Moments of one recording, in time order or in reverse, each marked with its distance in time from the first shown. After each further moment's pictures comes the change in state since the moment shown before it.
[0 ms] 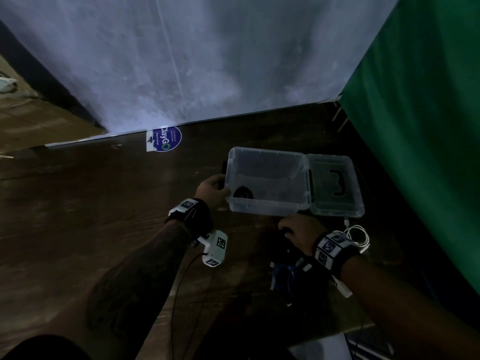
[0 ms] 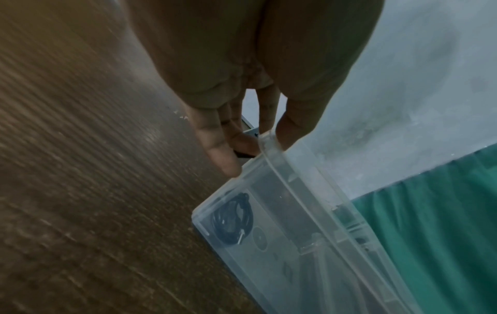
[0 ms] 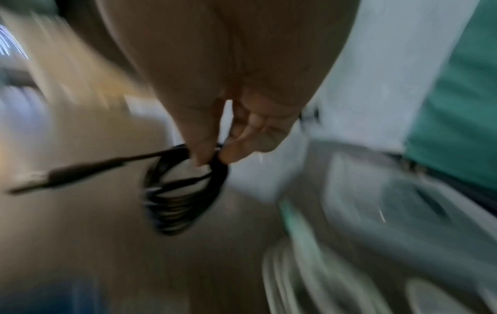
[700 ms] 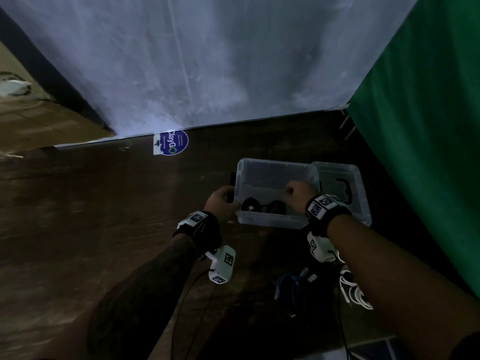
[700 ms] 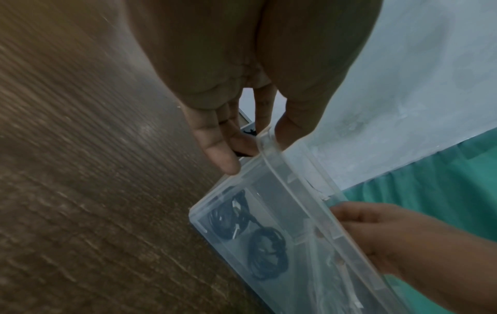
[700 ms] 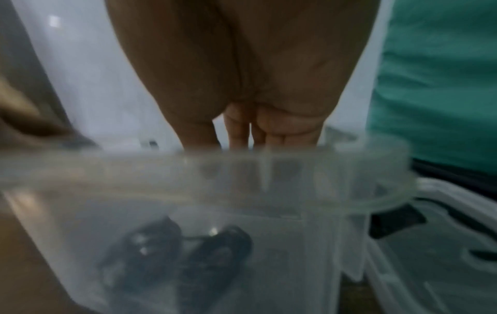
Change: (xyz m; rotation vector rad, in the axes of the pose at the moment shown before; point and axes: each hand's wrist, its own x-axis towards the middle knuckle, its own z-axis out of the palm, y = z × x) left_hand -0.009 -0.004 0.008 0.073 -0.060 0.014; right_hand 0.086 -0.012 -0.070 0.128 0.118 0.318
